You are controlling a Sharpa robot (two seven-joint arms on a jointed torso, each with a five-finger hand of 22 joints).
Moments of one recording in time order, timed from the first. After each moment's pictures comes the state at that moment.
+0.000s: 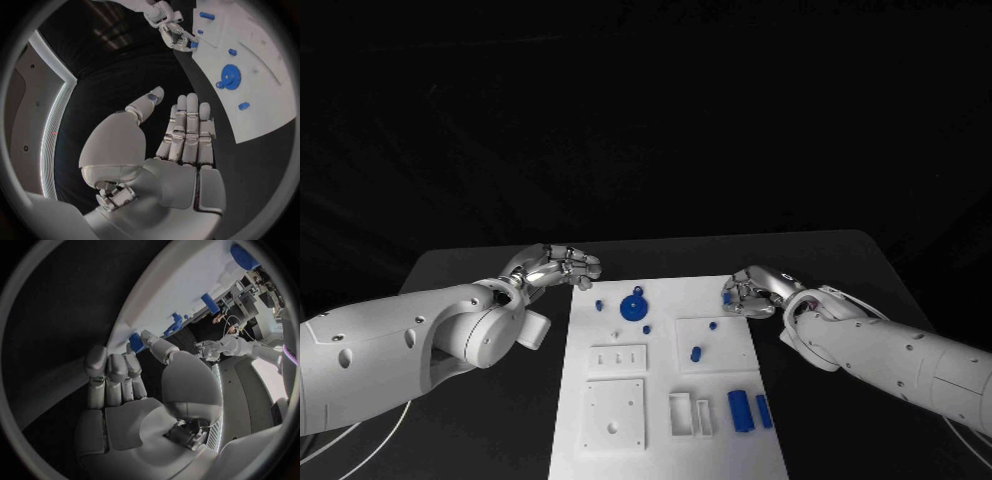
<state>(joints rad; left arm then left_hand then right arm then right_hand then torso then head) 1.38 -0.86 -0.22 1.46 -0.15 -0.33 0.27 1.11 -0.16 0.54 -0.26 0.10 0.81 0.17 0.43 0.45 1.21 0.10 0.13 0.27 1.00 0.05 0.62 0.62 0.04 0.71 -0.04 0.62 1.28 1.16 -0.62 -0.08 0.95 -1.22 -0.43 0.19 1.06 -0.15 0.70 -0.20 0.09 0.99 0.06 0.35 0.46 1.20 -0.02 1.24 1.26 1.30 -0.12 1.28 0.97 0.15 1.28 -0.09 1.08 1.31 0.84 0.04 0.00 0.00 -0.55</state>
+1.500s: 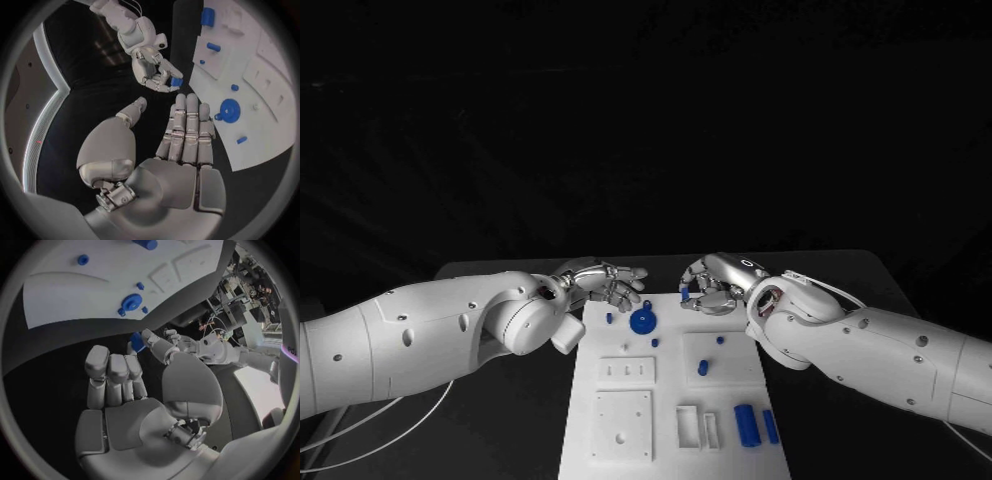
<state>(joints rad) 1.41 -0.77 -0.21 1.42 -0.21 -0.18 0.03 0.89 -0.19 0.51 -0.05 0.05 0.86 0.16 0.37 0.43 1.26 0.08 0.11 0.28 0.99 0.06 0.61 0.62 0.03 0.69 -0.04 0.62 1.26 1.27 -0.60 -0.07 1.32 -1.44 -0.40 -0.09 1.04 -0.13 0.70 -0.21 0.05 1.01 0.04 0.35 0.46 1.24 -0.03 1.27 1.28 1.30 -0.14 1.27 0.97 0.17 1.28 -0.09 1.09 1.31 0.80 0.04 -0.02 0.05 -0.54</state>
